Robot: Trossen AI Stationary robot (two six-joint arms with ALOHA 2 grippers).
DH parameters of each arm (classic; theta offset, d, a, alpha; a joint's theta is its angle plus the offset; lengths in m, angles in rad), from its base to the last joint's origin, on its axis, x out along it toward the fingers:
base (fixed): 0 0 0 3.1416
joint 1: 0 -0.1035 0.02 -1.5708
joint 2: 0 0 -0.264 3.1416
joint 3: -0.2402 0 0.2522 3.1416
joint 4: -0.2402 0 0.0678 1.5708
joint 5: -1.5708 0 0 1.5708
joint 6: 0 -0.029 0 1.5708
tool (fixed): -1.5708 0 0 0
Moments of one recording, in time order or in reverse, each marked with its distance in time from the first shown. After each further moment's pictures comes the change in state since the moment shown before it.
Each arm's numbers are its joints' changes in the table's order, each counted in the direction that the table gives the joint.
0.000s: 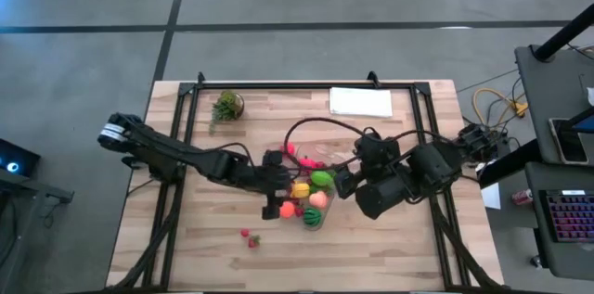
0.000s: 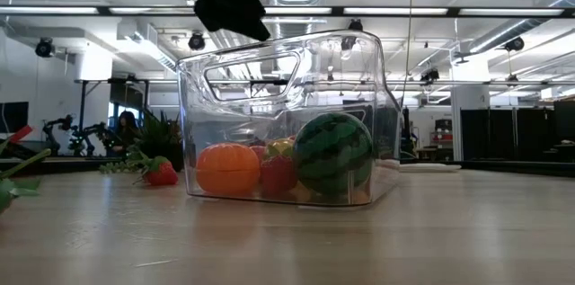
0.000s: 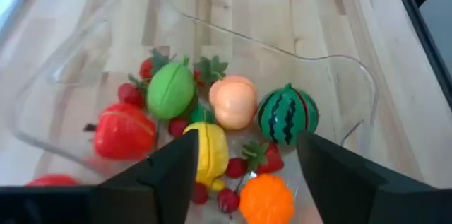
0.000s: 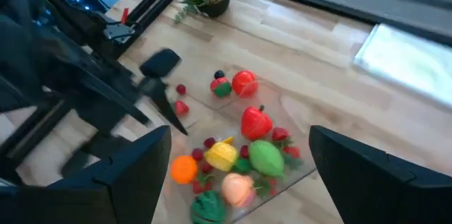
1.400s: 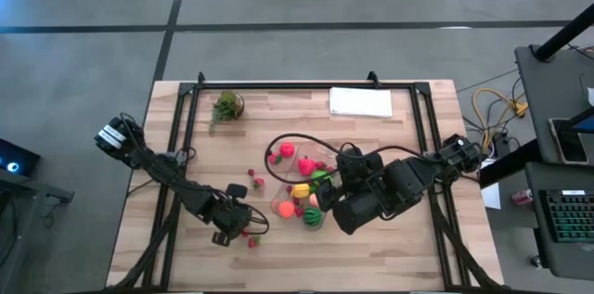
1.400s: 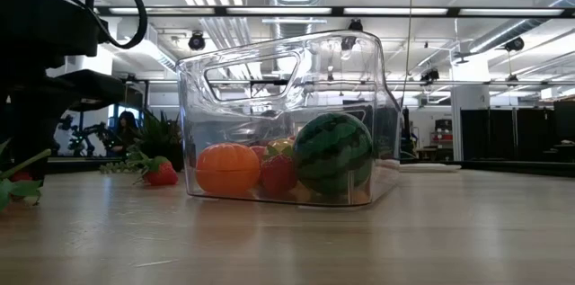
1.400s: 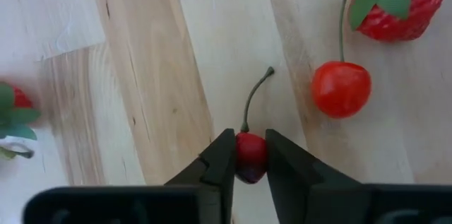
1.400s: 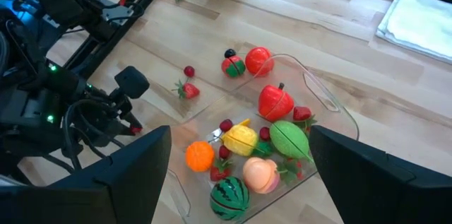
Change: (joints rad) left arm 0.346 -0.011 0.366 -0.136 0.025 0.129; right arm 0.003 -0.170 -0.120 -0.002 -0.053 -0.081
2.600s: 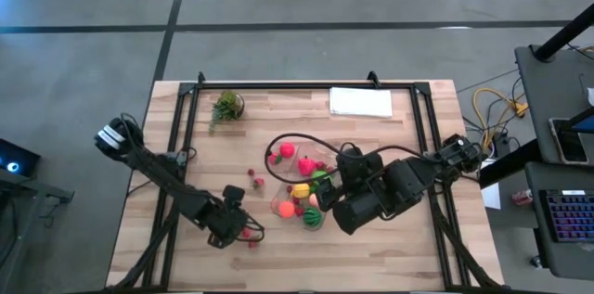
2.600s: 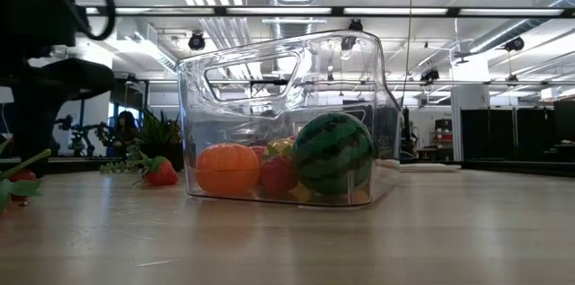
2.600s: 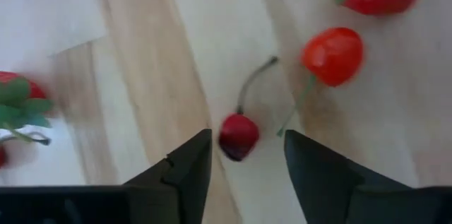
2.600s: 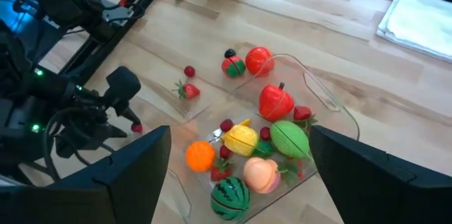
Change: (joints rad) left arm 0.057 0.000 -0.026 -0.074 -0.055 0.000; right arm 0.000 0.000 0.000 0.000 0.000 -0.003
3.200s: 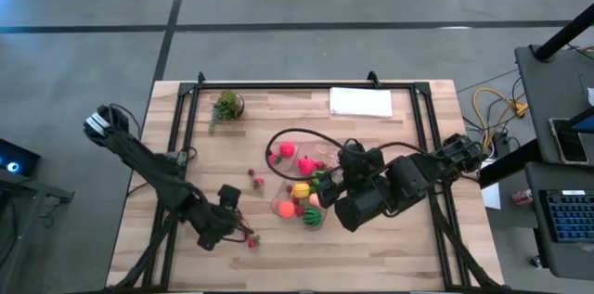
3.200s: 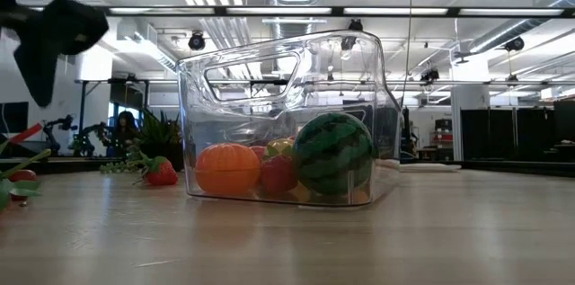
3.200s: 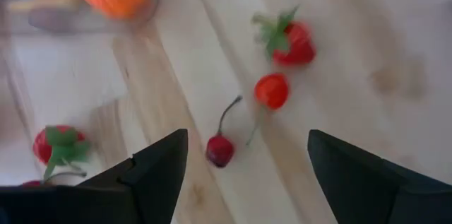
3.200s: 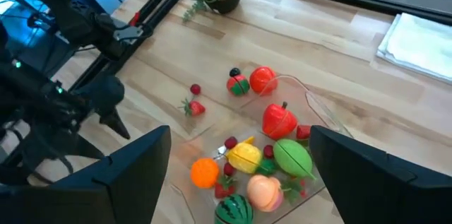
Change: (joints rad) left arm 0.057 0.203 -0.001 -0.010 -0.022 -0.087; right arm 0.001 0.000 -0.039 0.000 0.053 0.030
